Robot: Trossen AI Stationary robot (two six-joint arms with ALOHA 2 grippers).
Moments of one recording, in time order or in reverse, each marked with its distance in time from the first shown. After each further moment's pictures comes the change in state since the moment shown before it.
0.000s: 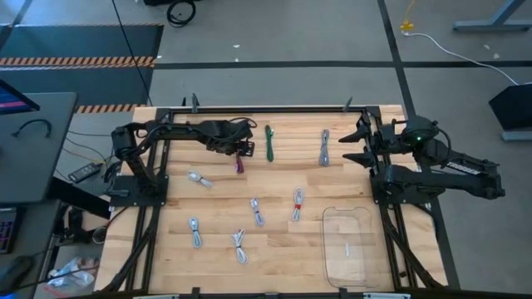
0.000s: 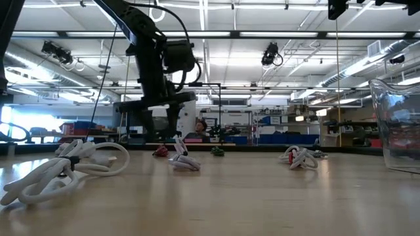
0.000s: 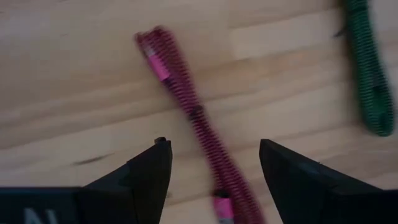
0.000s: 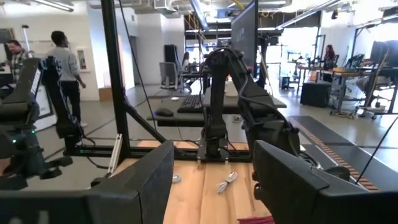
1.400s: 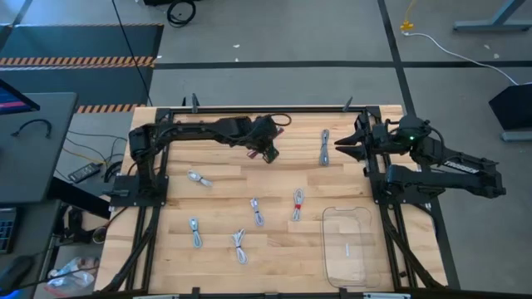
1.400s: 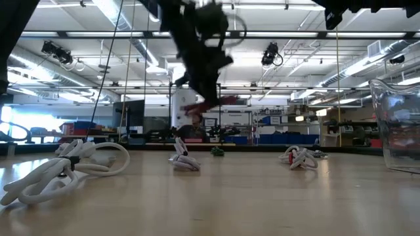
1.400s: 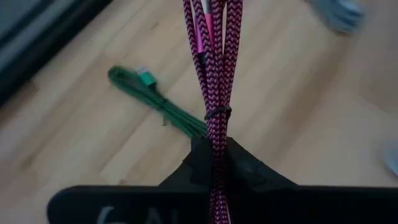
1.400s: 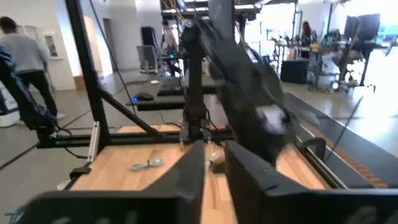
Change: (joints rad) left arm -0.143 0.134 0.410 -0.014 -0.039 0.668; right arm 0.001 0.047 -0.001 -0.047 0.099 -0.001
